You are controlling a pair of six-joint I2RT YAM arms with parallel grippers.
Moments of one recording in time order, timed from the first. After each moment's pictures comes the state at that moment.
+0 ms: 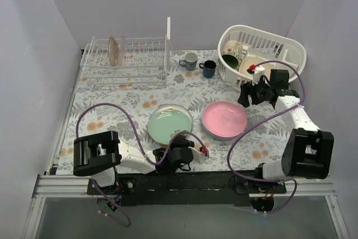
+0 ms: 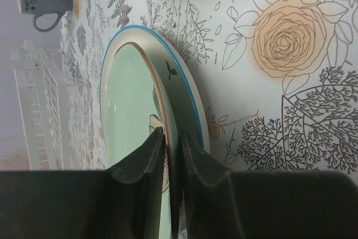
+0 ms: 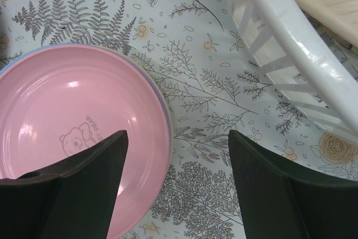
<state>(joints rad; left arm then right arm) -1.38 1.59 0.53 0.42 -0.74 0.65 -0.07 1.39 0.95 -0.39 -0.52 -0.37</state>
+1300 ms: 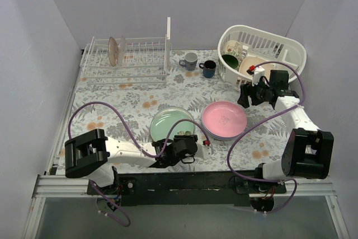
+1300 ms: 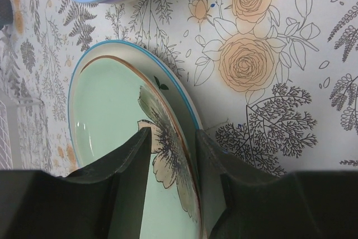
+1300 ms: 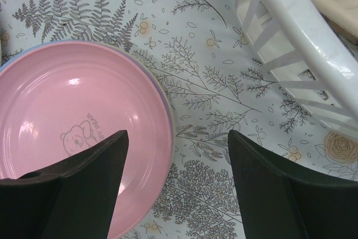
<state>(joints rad) -1.32 1.51 0.69 0.07 -0.50 0.48 -0.07 1.39 0.94 -0.39 -0.52 -0.37</state>
